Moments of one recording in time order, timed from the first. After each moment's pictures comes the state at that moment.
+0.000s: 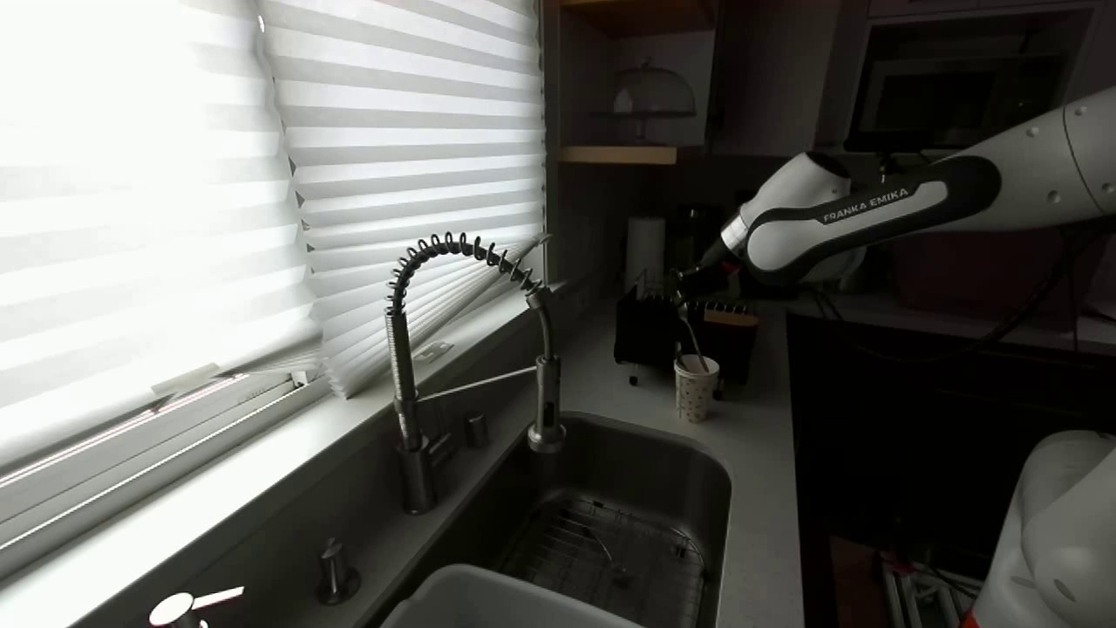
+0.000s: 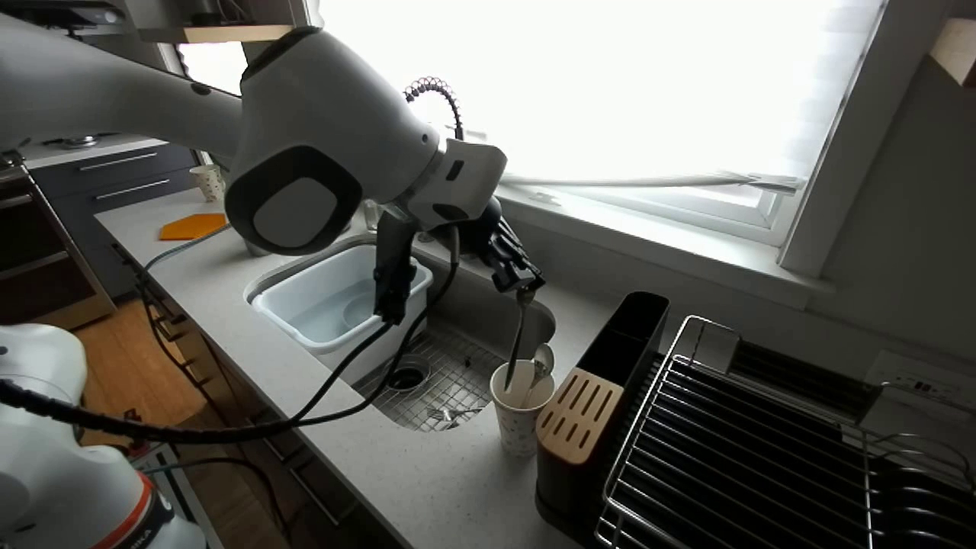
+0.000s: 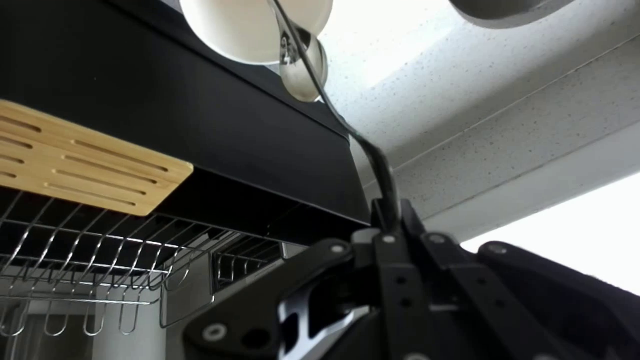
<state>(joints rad) -0.31 -0.41 -0.29 -2.46 0.01 2.78 0.10</state>
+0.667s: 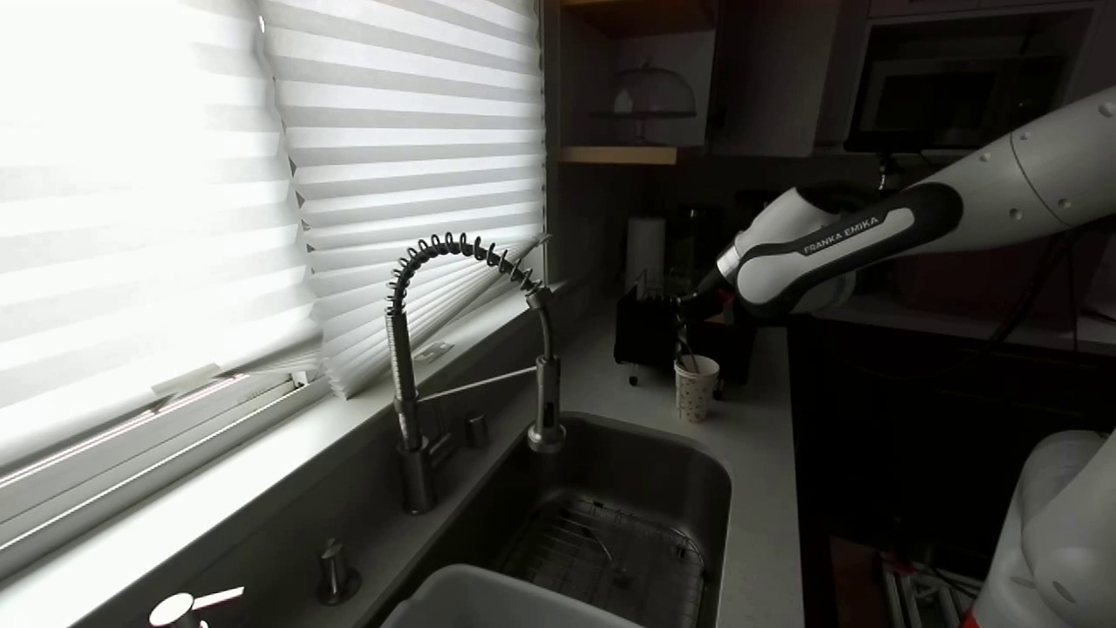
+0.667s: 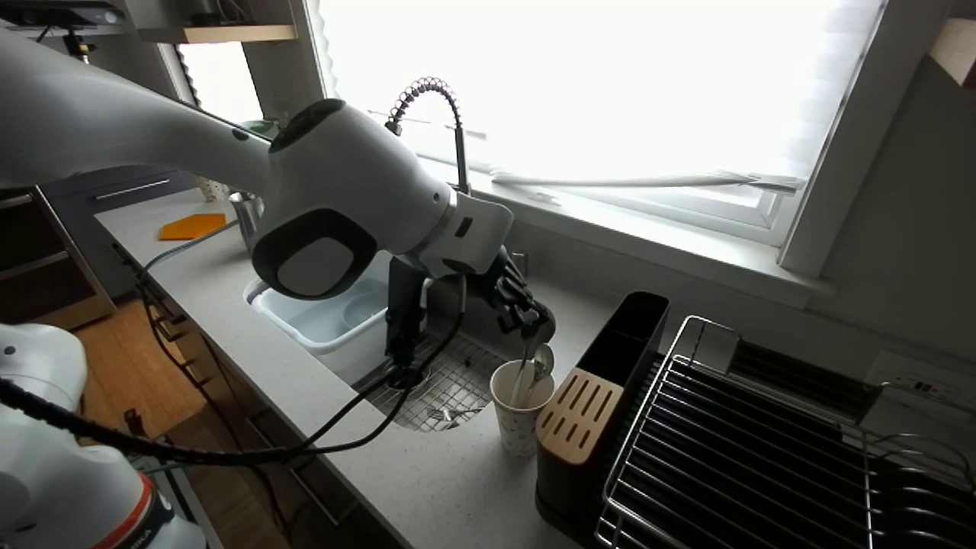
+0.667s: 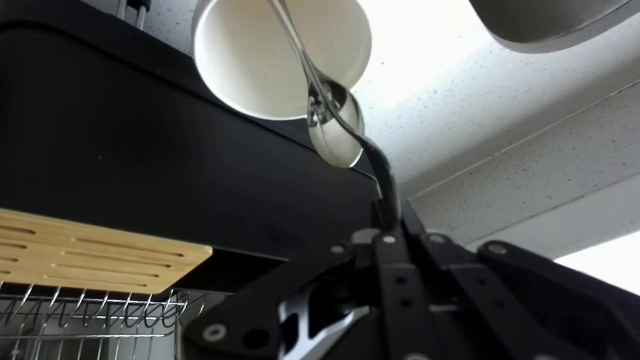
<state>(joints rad) -0.31 -0.32 -0.30 -2.52 0.04 2.92 0.08</state>
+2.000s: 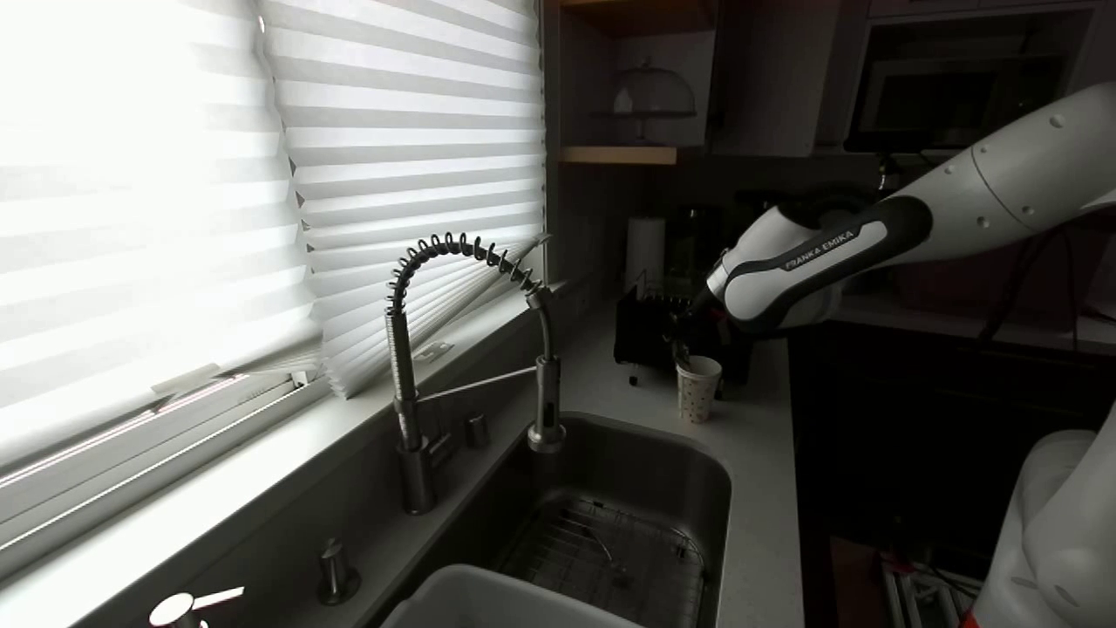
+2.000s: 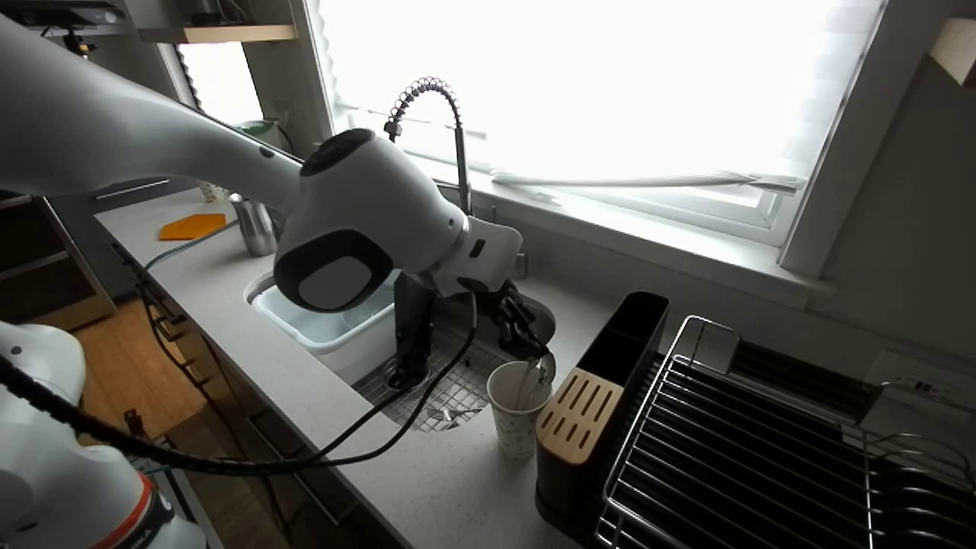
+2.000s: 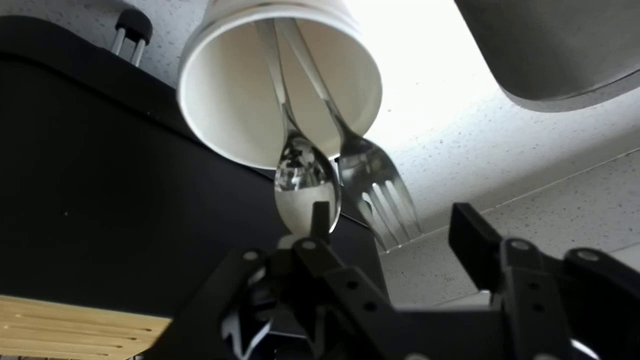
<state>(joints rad) -0.29 -0.26 -0.30 -2.53 0.05 2.92 0.01</state>
